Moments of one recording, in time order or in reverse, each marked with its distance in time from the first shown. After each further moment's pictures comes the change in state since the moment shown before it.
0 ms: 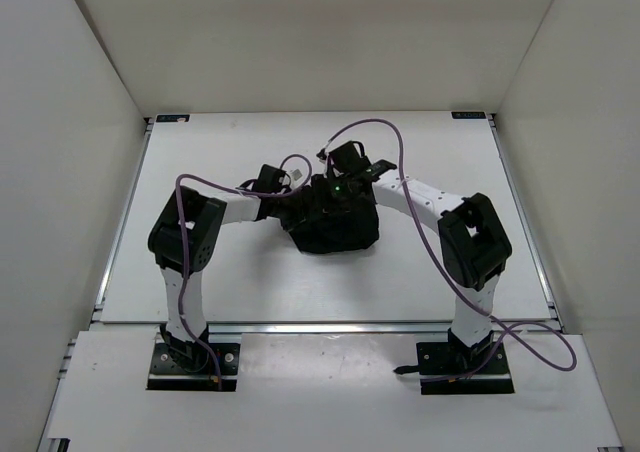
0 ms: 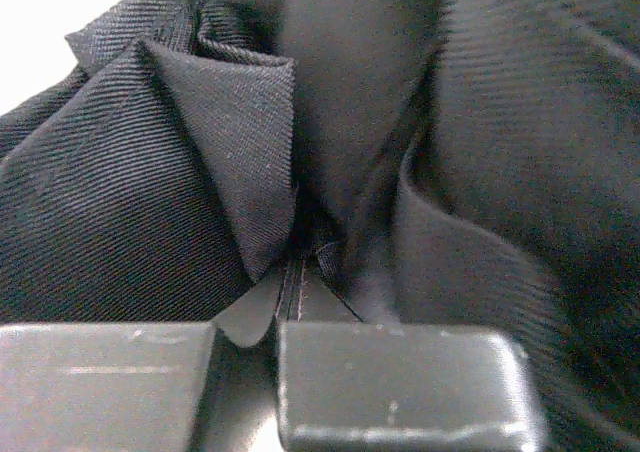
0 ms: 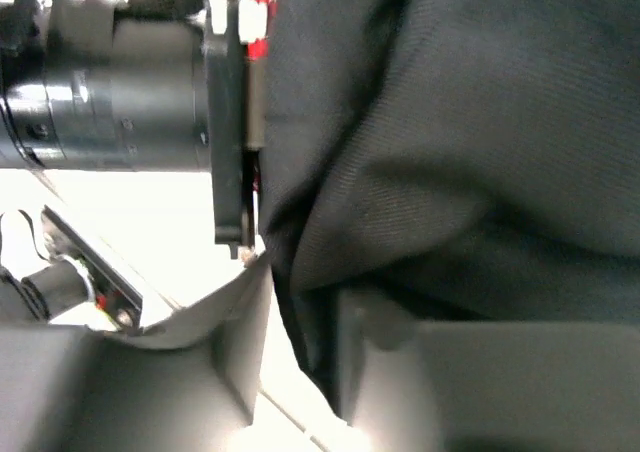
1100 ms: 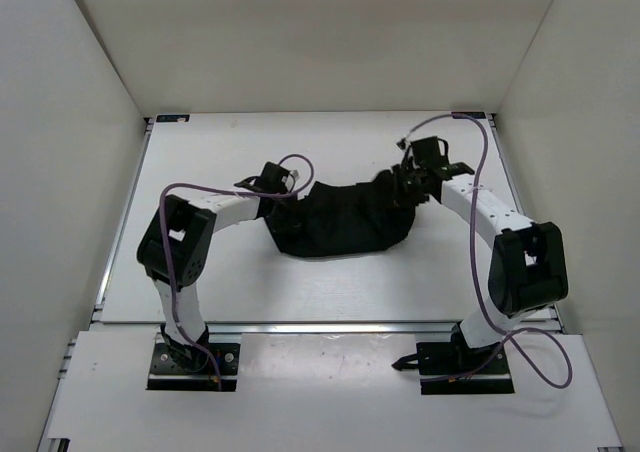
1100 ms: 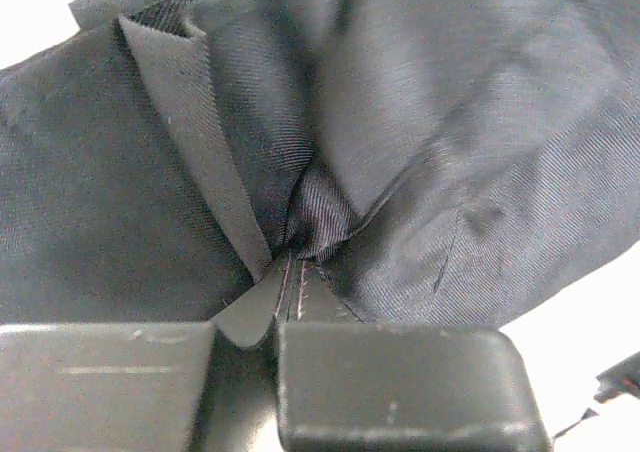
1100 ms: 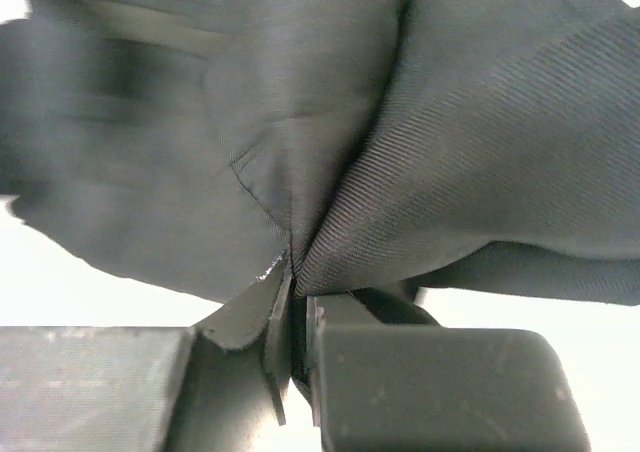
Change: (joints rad) left arm -0.028 -0.139 0.000 -0.281 -0.332 0.204; right arm -0.384 -0.302 -0.302 -0.050 0.180 -0.257
